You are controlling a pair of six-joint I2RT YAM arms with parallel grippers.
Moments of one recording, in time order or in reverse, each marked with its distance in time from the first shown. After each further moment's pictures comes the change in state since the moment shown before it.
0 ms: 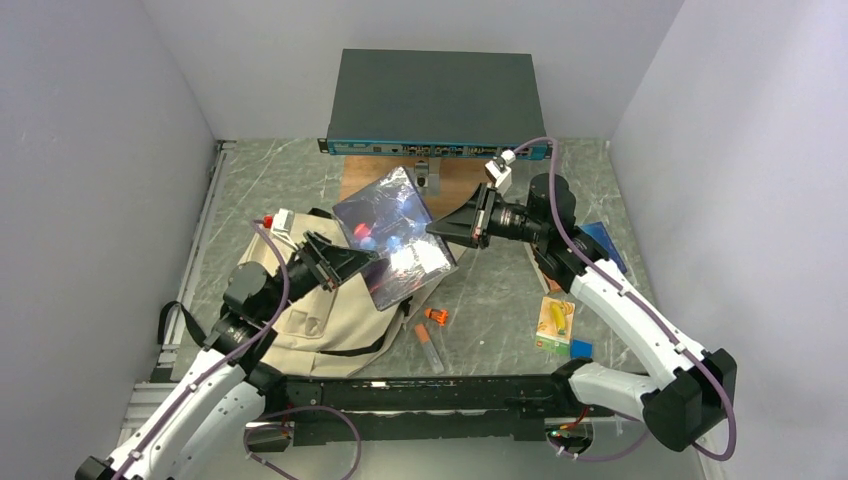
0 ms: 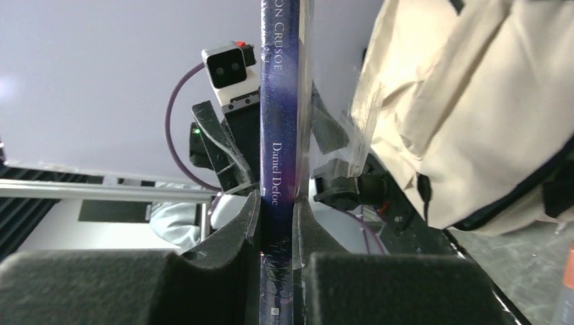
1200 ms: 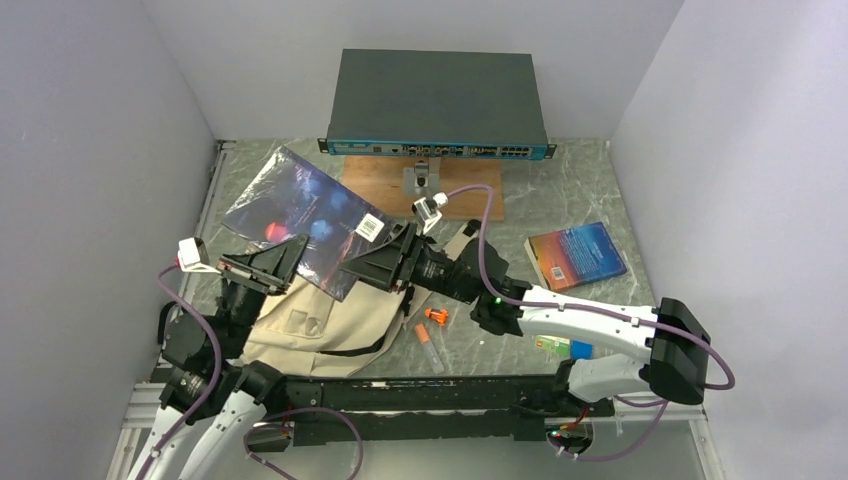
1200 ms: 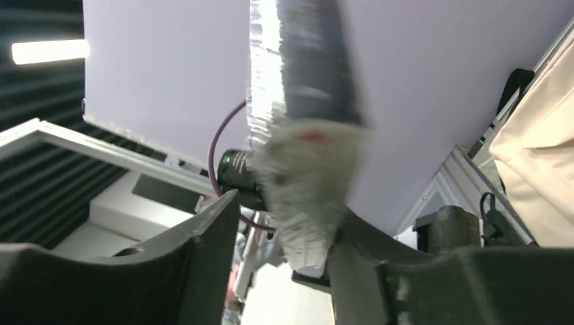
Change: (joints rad) left arm 0.000 -0.372 0.098 -0.167 -0.462 -0.131; right arm 0.621 0.166 -0.105 0.682 0.552 0.159
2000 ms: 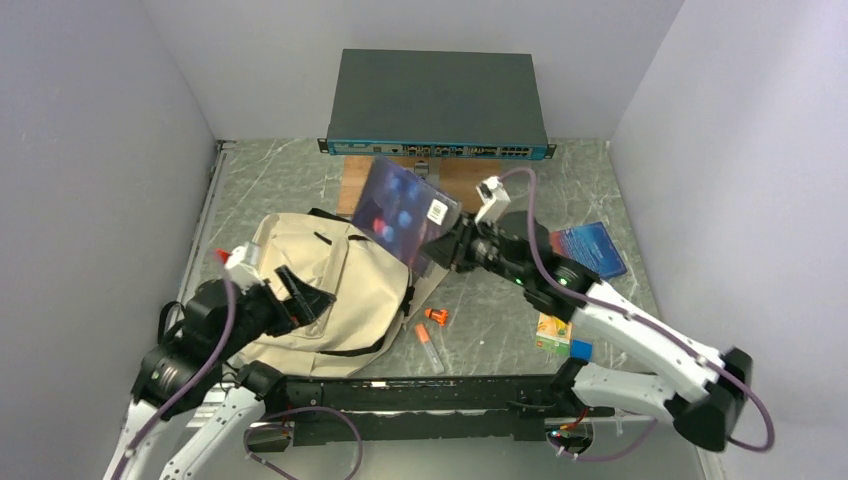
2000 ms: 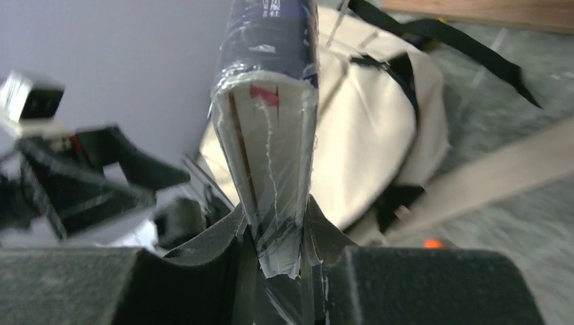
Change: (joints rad) left arm 0.004 0.146 0.299 -0.913 0.136 0.423; right arm -0.269 -0.209 0.085 -0.784 0.121 -0.541
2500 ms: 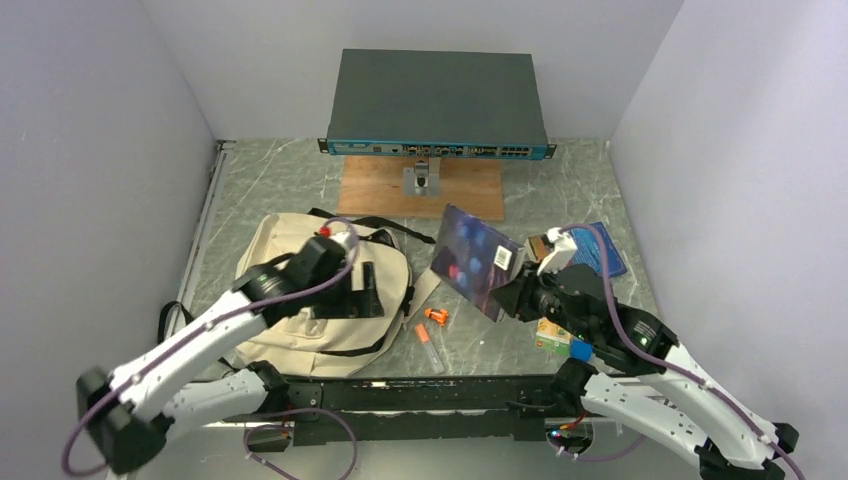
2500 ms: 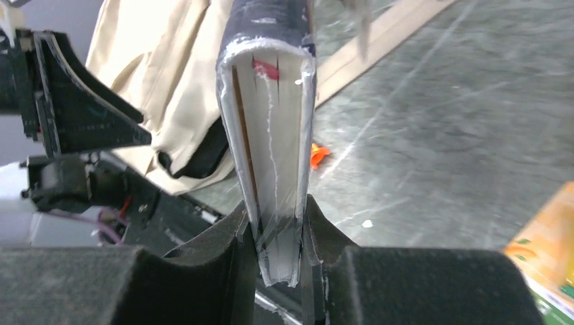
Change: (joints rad) left arm -0.237 0.566 -0.018 0.071 0.016 0.118; right arm 0.012 -0.504 -0.146 -0.567 0.192 -0.158
